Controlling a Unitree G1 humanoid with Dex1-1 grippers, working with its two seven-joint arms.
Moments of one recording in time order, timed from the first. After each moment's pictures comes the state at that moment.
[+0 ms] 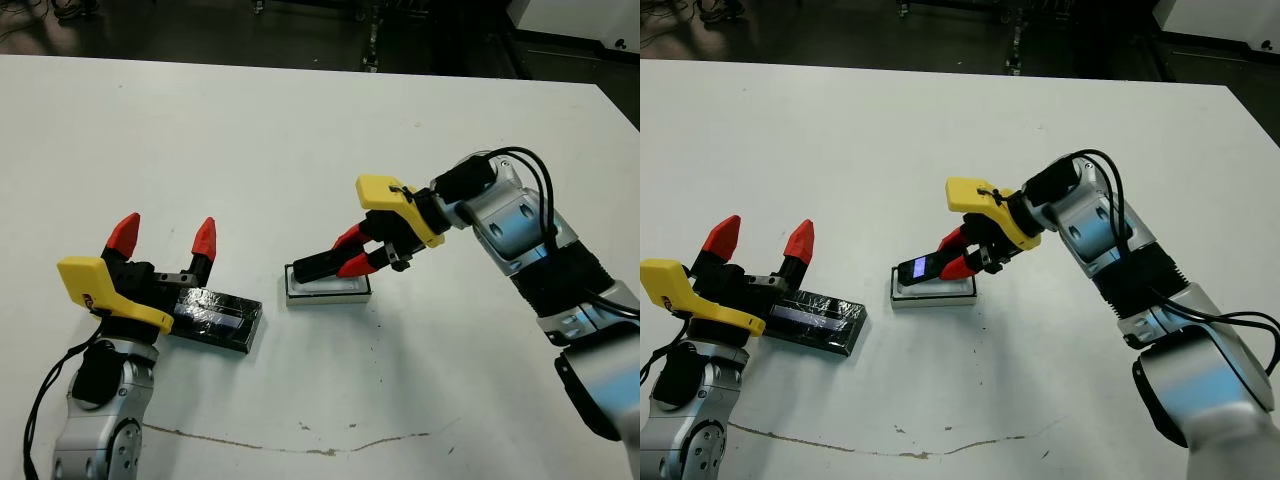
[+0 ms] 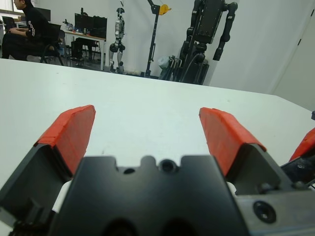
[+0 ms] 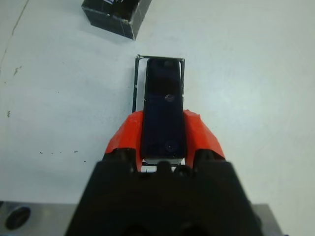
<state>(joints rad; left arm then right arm) 0.15 0.16 0.13 -0.39 -0.33 0.09 -0.17 -0.90 -0.51 0.53 0.30 0.01 0.41 1.43</state>
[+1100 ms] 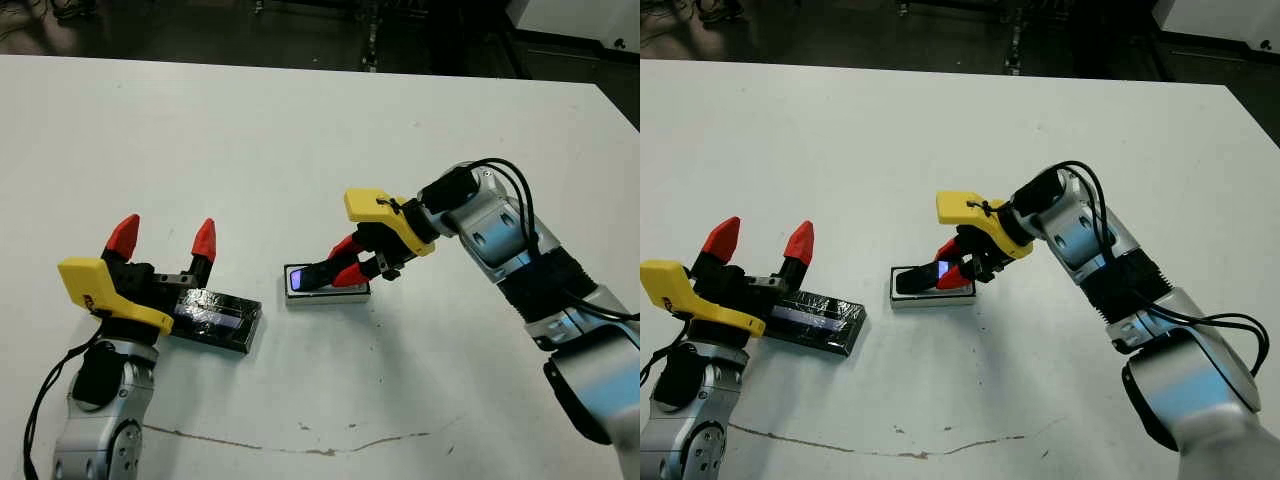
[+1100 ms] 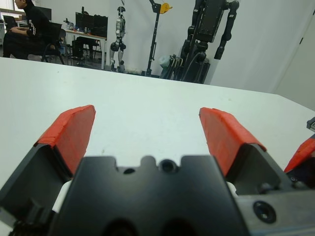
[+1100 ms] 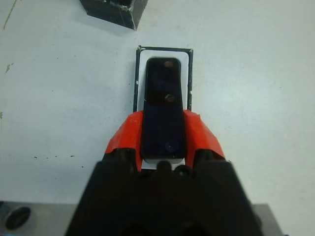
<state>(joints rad) 0.15 0.16 0.13 -0.39 -0.33 0.09 -0.17 -0.88 -0.46 0.55 0.36 -0.03 0.38 1.42</state>
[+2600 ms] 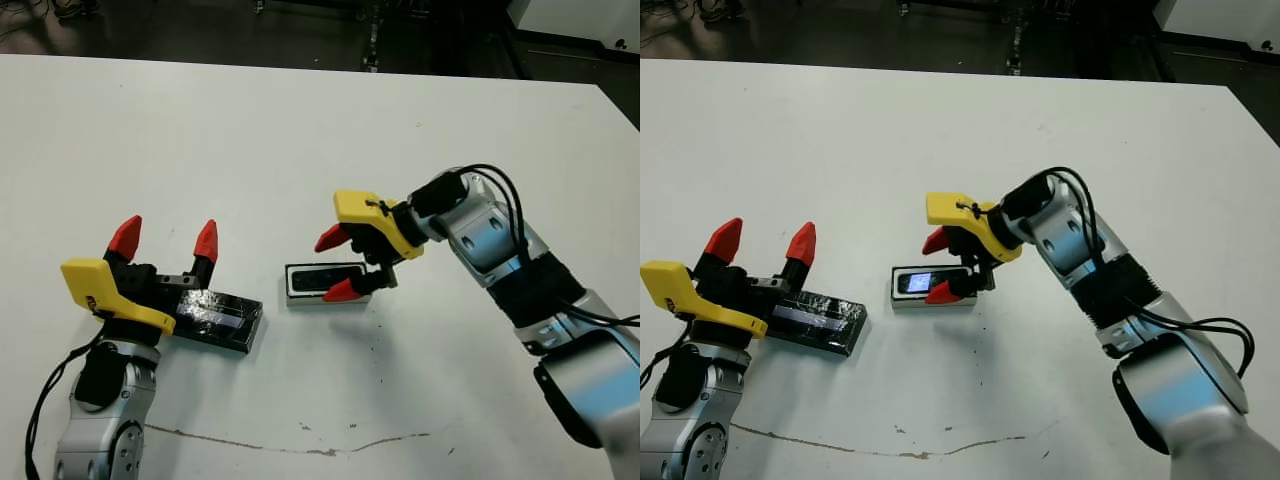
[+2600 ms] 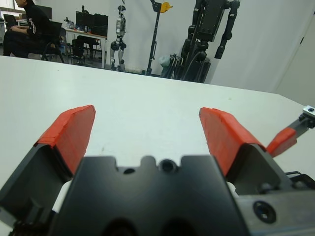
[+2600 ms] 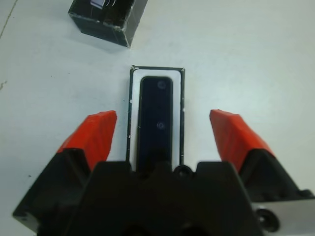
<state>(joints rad) 0.15 0.16 0.12 -0.40 -0.33 0.10 -0.16 -0.87 -0.44 0.53 0.31 -0.03 0.41 1.37</state>
